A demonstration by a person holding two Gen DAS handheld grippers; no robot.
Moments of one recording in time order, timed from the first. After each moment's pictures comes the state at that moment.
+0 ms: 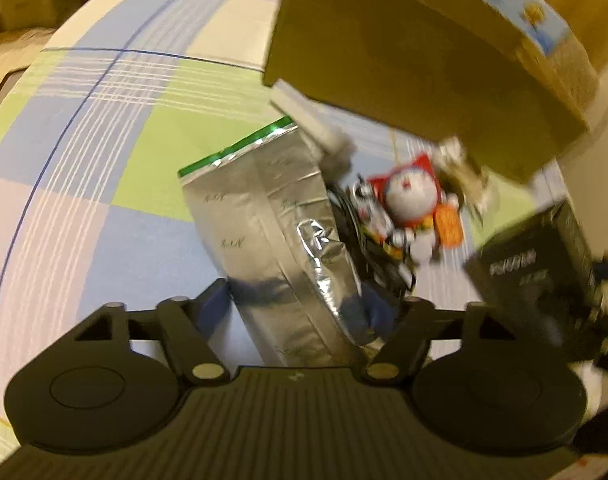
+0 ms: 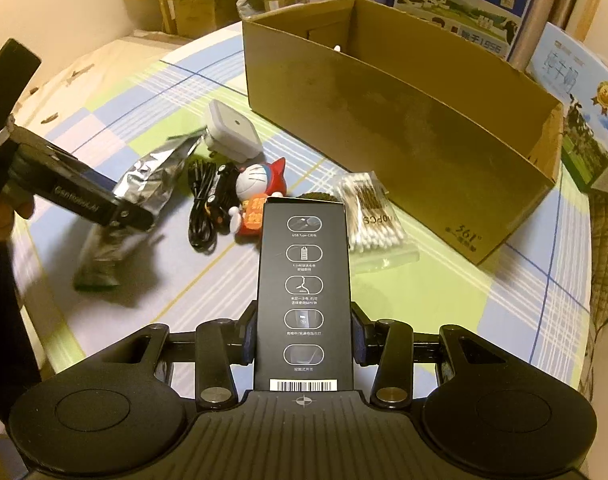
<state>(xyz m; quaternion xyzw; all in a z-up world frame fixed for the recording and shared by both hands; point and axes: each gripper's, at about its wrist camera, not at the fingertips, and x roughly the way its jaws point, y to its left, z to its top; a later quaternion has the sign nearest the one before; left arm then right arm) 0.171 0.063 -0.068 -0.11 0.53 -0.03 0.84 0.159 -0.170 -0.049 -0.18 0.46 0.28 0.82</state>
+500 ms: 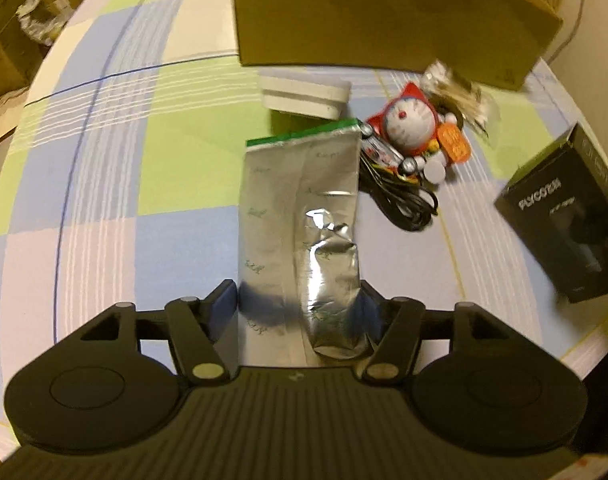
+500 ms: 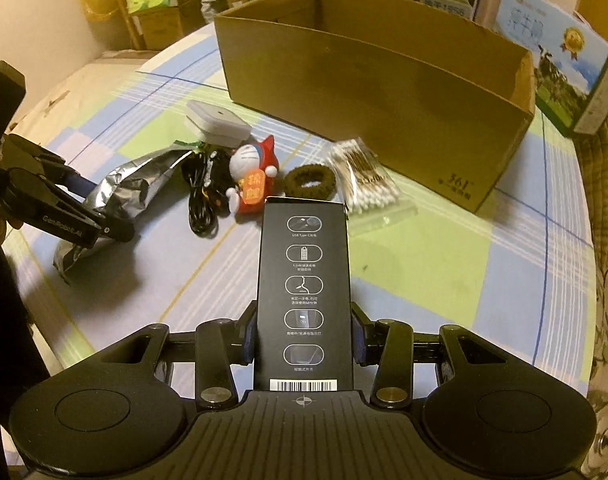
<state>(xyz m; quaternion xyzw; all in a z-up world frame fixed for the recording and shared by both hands) 0.161 0.058 -0.065 0.03 0.56 -0.07 0.82 0.140 -0.178 -0.061 -0.12 0.48 0.24 0.83</state>
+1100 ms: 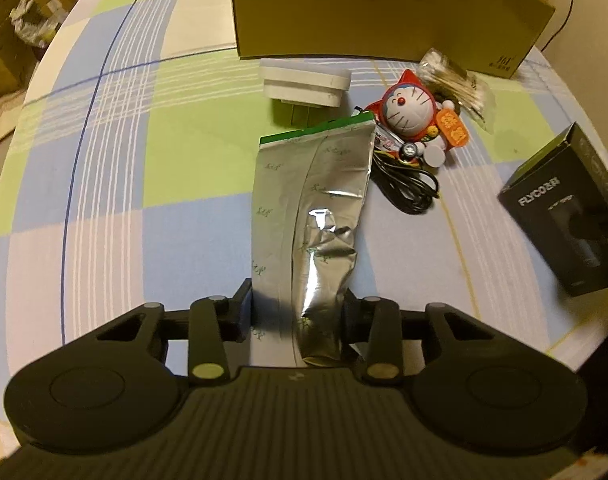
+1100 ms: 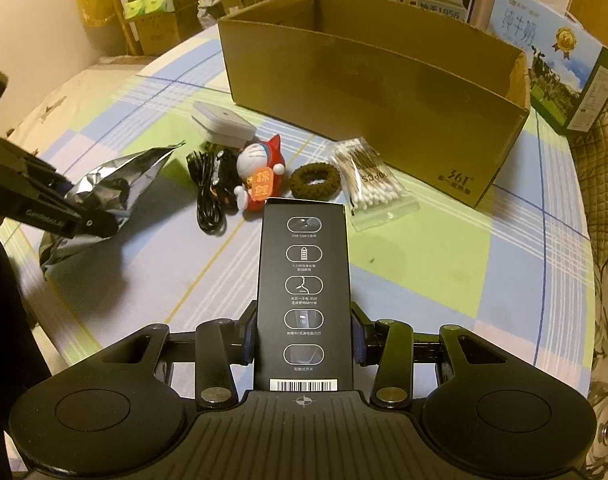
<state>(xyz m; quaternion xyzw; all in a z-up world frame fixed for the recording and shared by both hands) 0.150 0.065 -0.060 0.02 0.56 -0.08 0.82 0.126 -0.175 -0.057 -0.12 0.48 0.23 0.84</state>
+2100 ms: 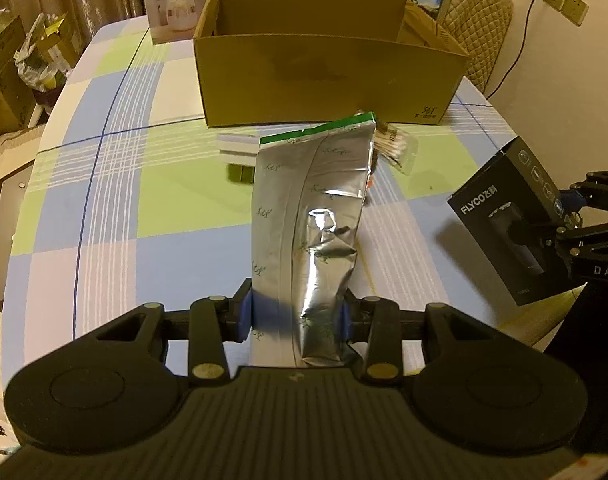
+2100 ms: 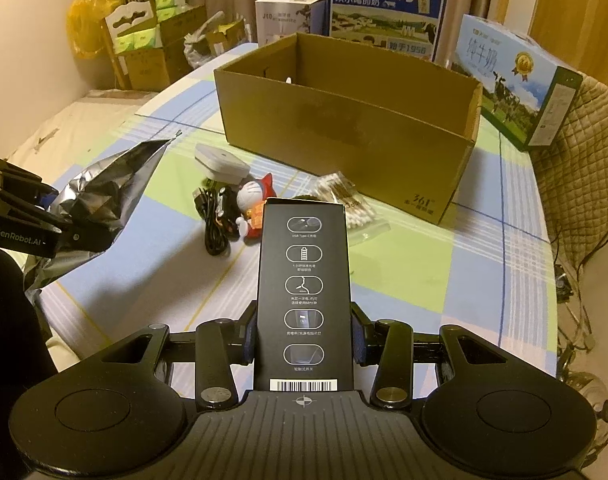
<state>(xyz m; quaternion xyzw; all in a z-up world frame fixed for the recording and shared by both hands) 0.099 0.030 0.014 0.02 0.50 -0.11 0.86 0.091 -0.186 -0.013 -0.10 0.44 0.21 0.87</state>
